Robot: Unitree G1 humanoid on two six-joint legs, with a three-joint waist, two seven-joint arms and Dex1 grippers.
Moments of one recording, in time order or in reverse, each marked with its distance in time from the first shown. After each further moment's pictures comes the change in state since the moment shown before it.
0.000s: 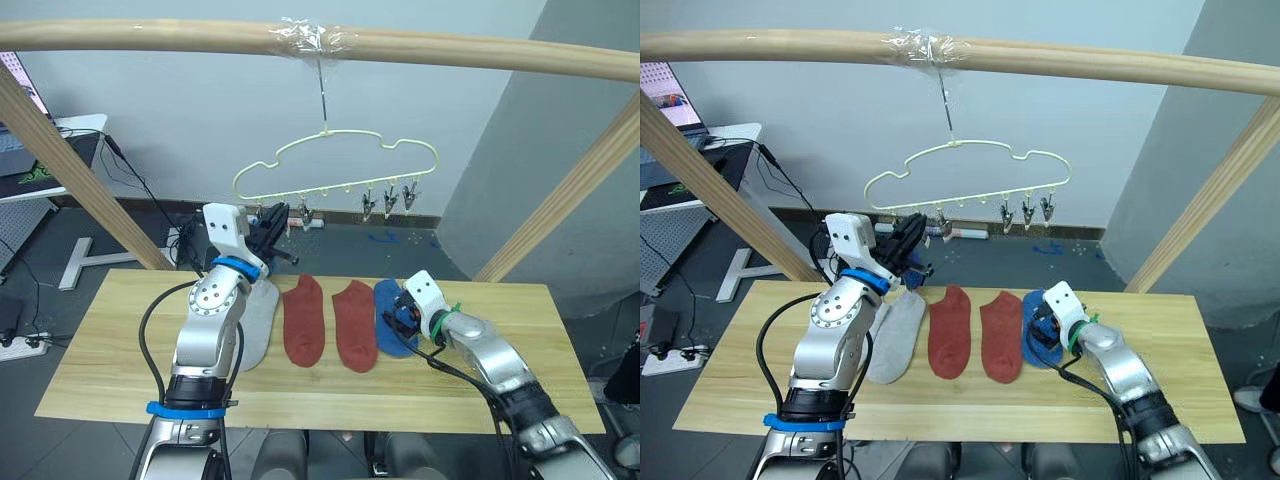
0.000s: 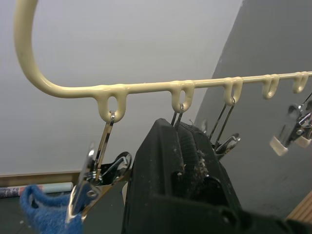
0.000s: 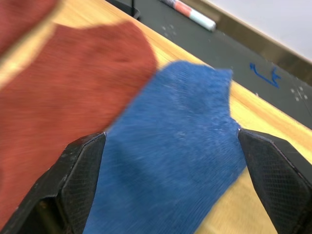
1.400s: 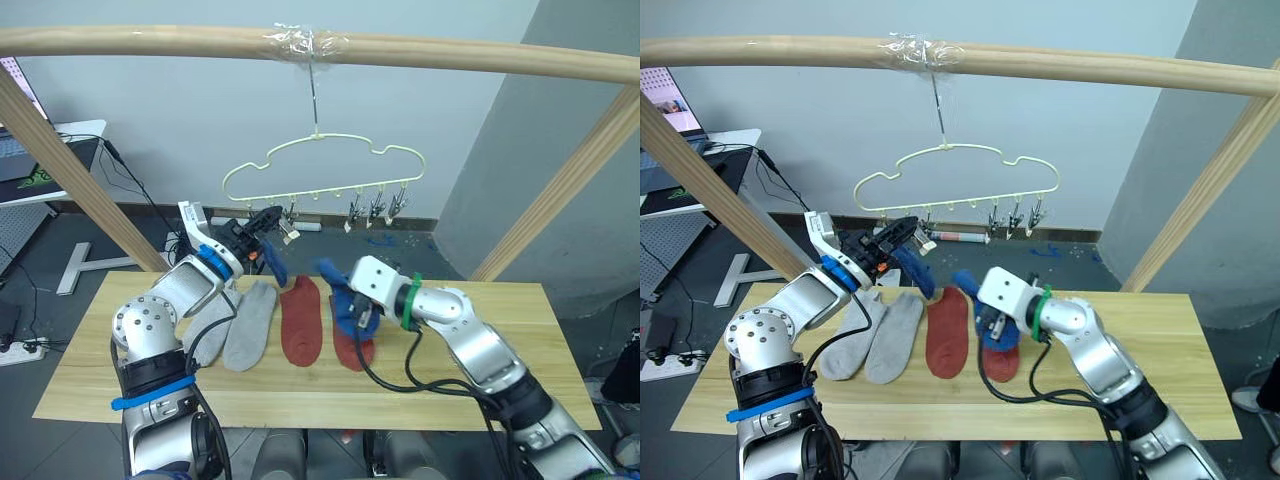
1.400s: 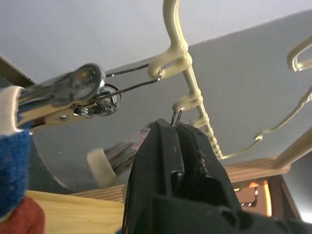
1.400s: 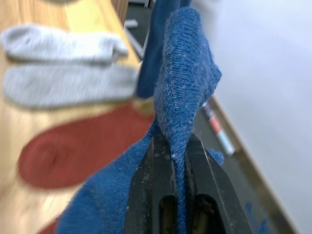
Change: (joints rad) left arm -0.145 -0.009 0.443 0.005 -0.973 0.881 0.215; right arm -0.103 0.035 0.185 -0.494 -0.187 0.009 0.236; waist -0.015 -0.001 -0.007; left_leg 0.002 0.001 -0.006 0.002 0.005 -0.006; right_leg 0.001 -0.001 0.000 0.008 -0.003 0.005
